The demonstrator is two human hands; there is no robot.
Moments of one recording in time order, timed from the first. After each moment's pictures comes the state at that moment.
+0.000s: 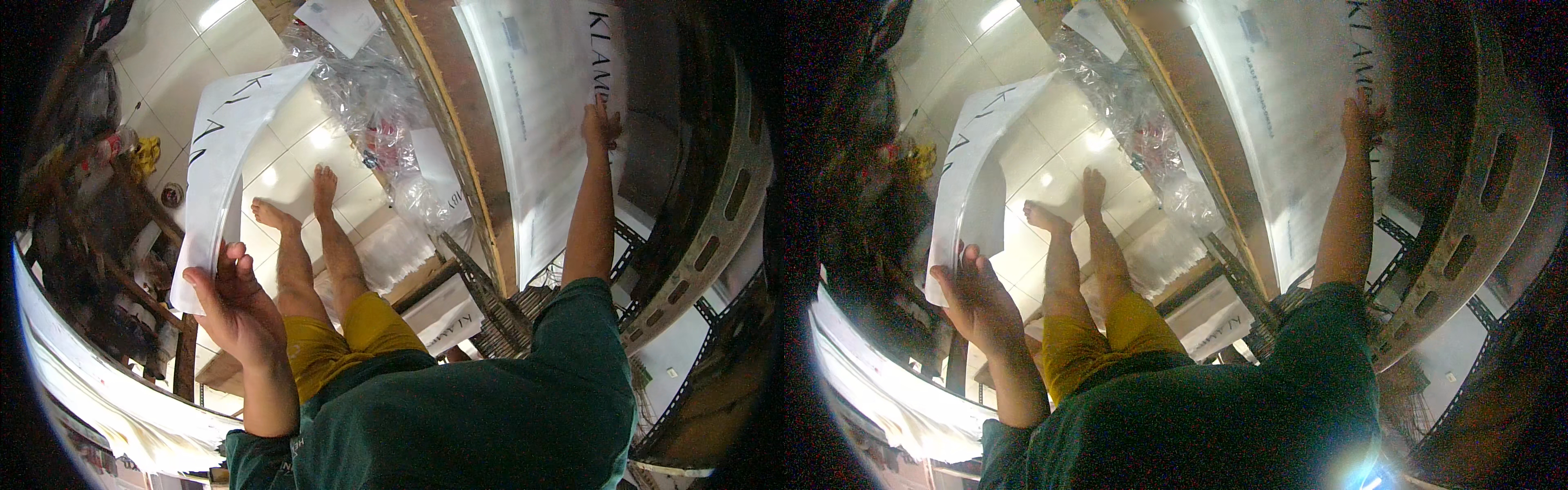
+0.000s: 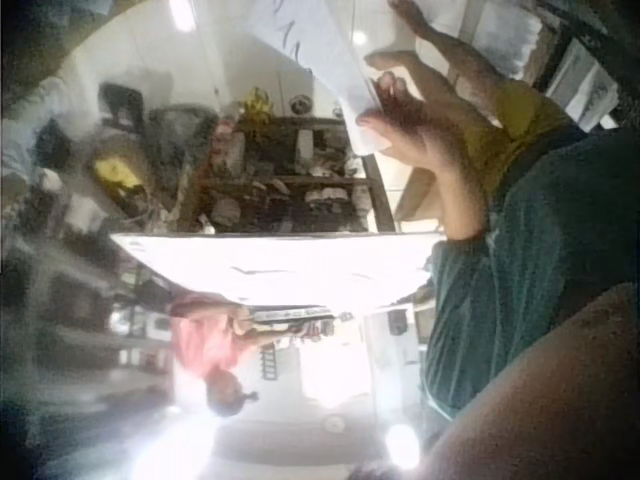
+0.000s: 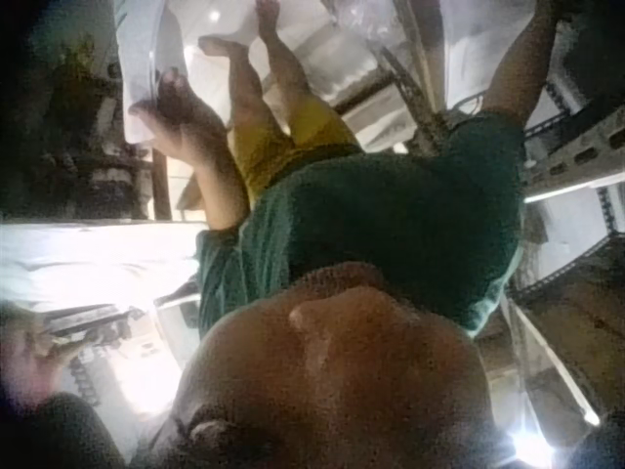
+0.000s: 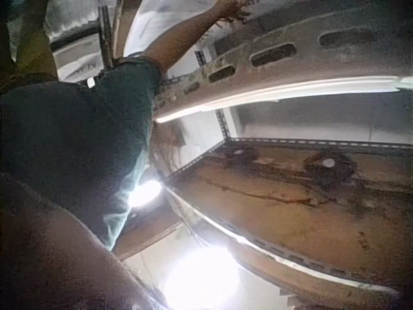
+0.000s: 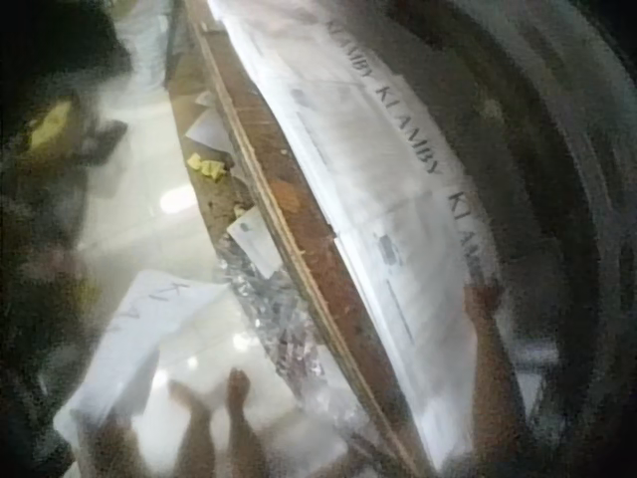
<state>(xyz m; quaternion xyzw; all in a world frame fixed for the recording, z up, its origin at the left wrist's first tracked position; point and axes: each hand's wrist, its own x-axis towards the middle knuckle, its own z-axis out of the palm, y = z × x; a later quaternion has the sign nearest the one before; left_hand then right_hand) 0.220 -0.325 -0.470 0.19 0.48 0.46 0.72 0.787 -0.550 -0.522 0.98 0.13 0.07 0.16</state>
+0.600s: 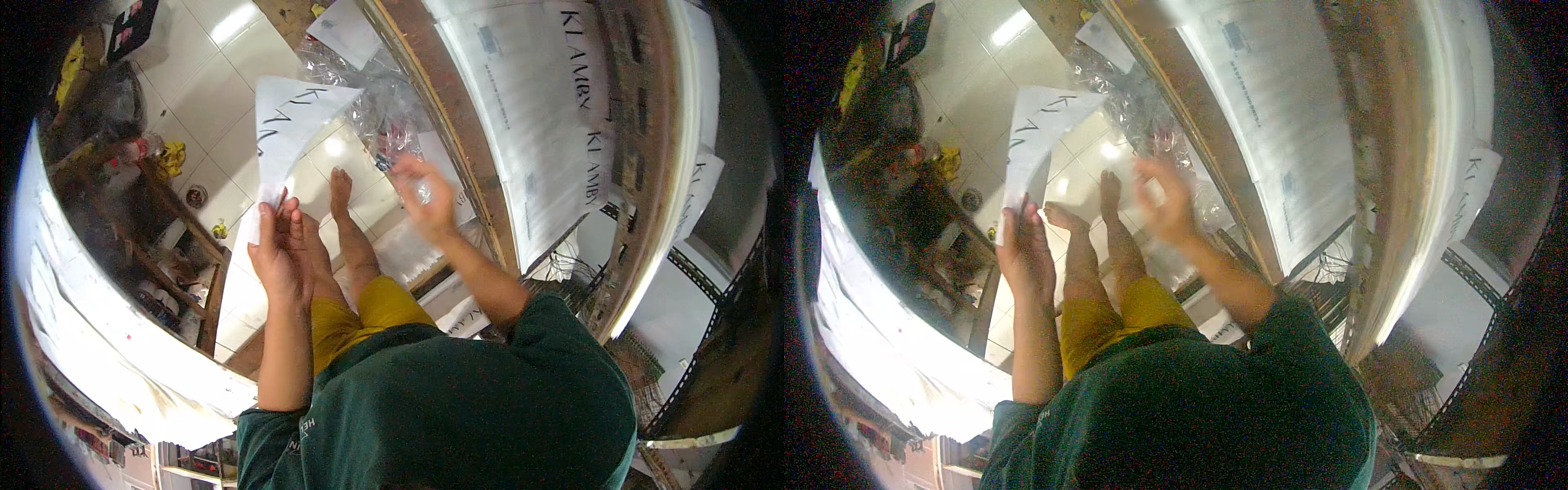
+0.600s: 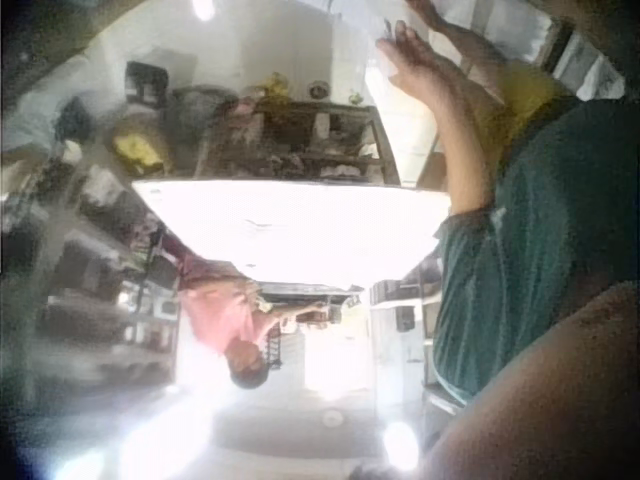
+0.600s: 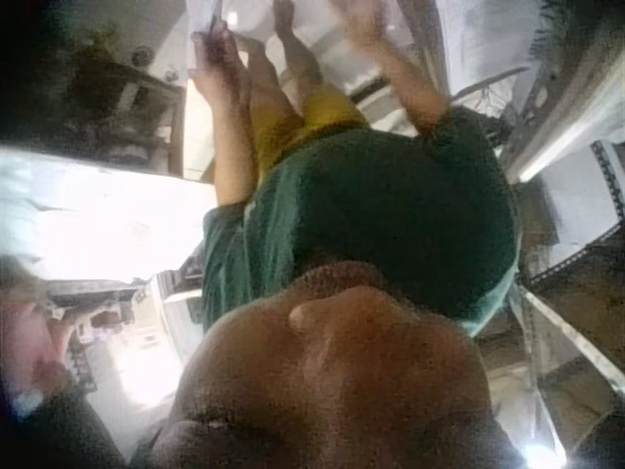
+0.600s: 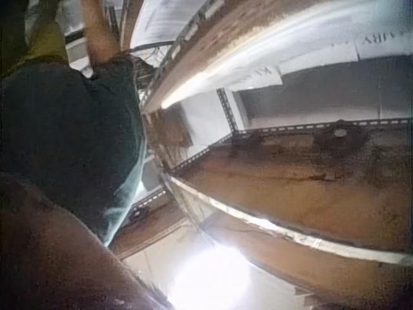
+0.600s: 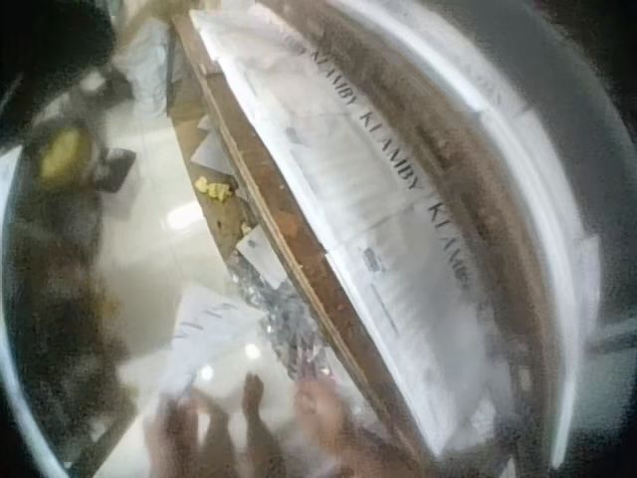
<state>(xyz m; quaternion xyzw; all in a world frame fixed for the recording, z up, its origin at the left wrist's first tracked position) 0.233 -0.323 -0.458 0.08 0.55 0.33 0.76 0.409 -0.447 -0.494 0.78 0.34 -0.26 -0.46</state>
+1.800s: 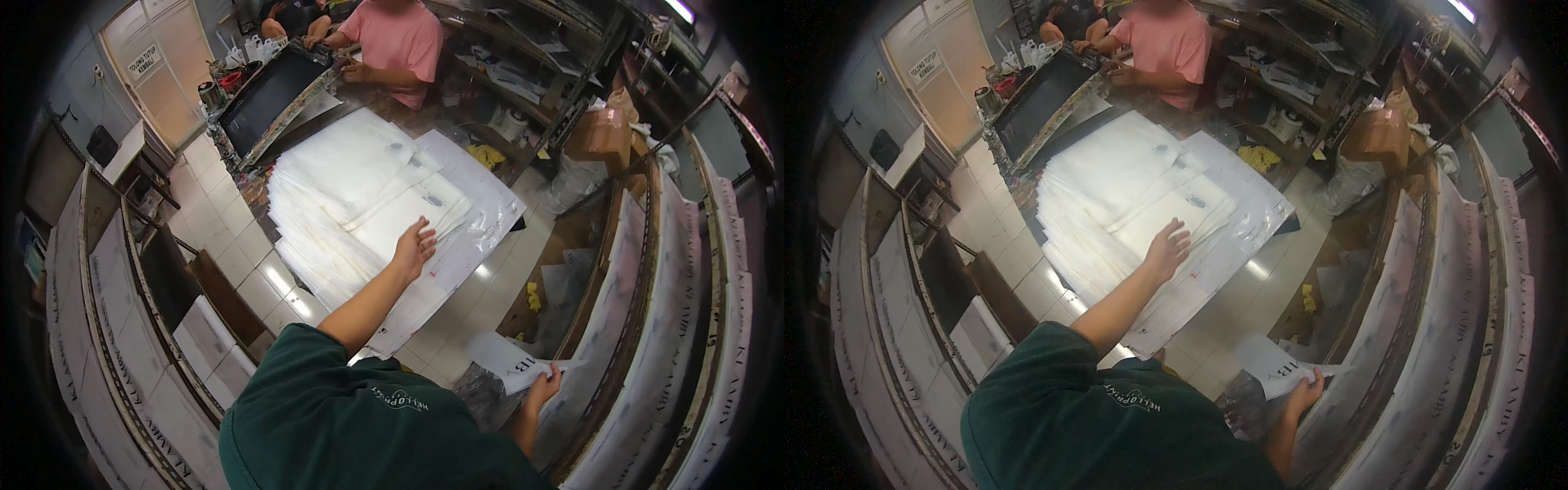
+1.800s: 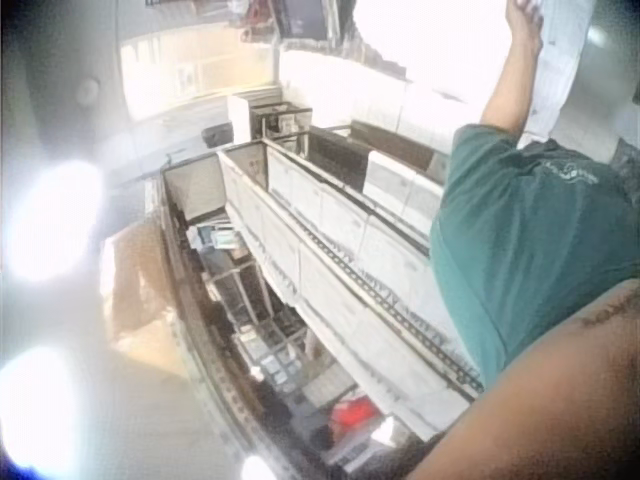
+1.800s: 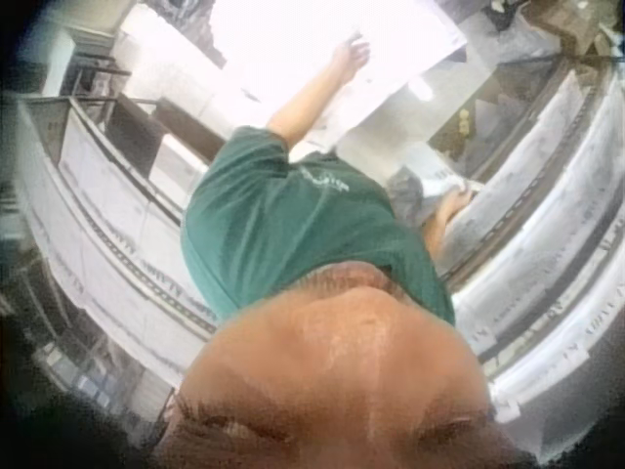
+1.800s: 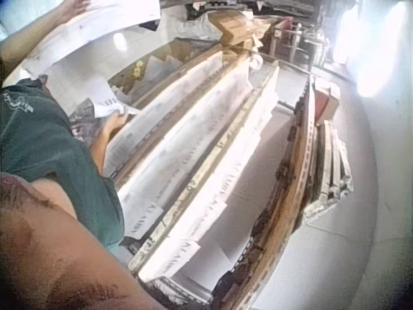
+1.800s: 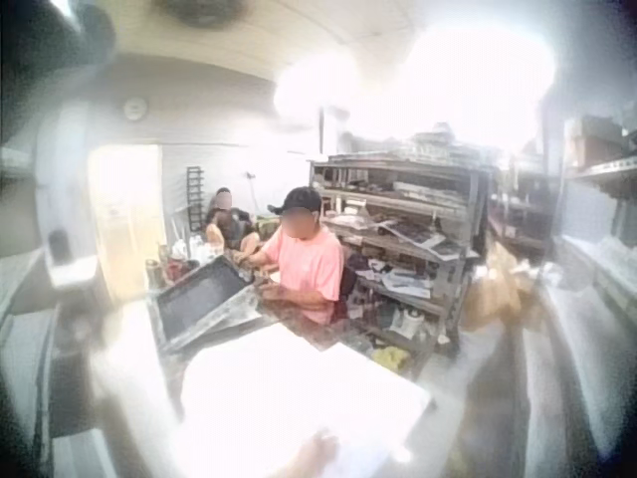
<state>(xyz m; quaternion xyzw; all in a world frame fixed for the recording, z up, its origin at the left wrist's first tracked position) -0.061 -0.242 -0.264 0.05 0.41 0.66 0.63 0.381 -0.332 -0.352 0.69 0.42 -0.27 -0.52</state>
